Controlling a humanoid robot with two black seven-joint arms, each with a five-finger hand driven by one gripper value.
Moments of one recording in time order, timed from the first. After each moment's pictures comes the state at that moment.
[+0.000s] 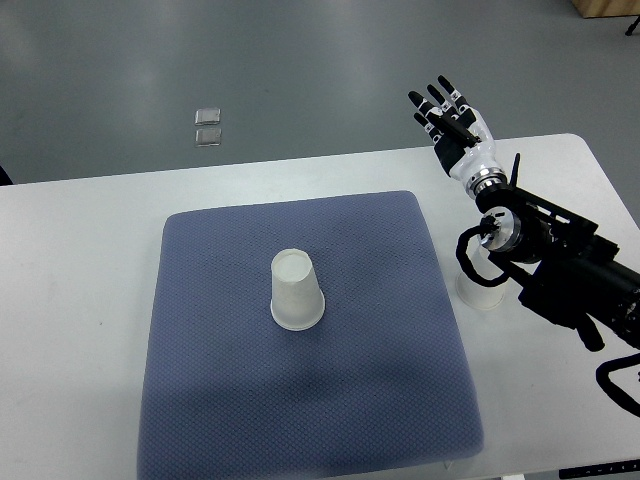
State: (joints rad) left arm -0.04 0.00 -0.07 -0.20 0.12 0.06 0.15; right arm 0.88 -0.09 0.50 0.55 0.21 0.07 0.48
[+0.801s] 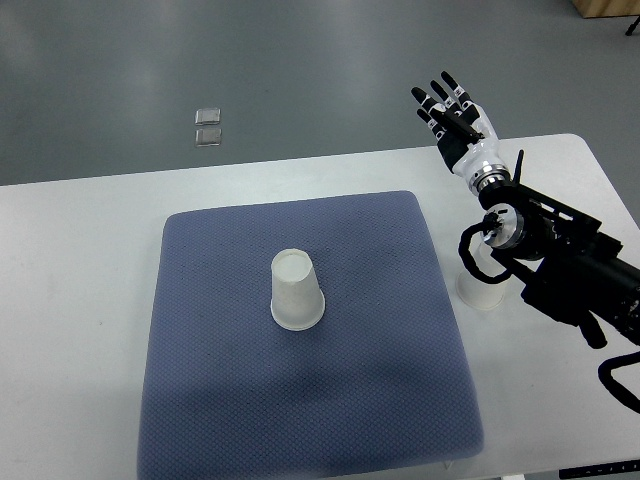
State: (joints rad) left arm -0.04 0.00 -0.06 -0.18 0.12 0.06 0.15; right arm 0.89 -0.10 0.50 0.55 0.21 0.07 0.48
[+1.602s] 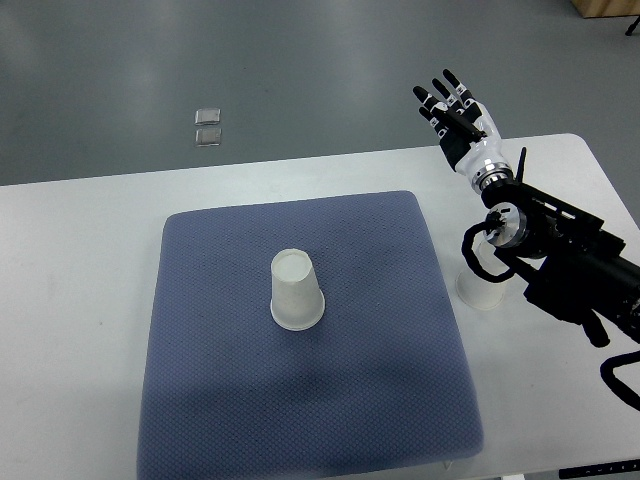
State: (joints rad) left arm -0.04 0.00 -0.06 -0.18 0.12 0.06 0.15; right arm 0.90 -0.11 0.50 0.54 0.20 0.07 0.48
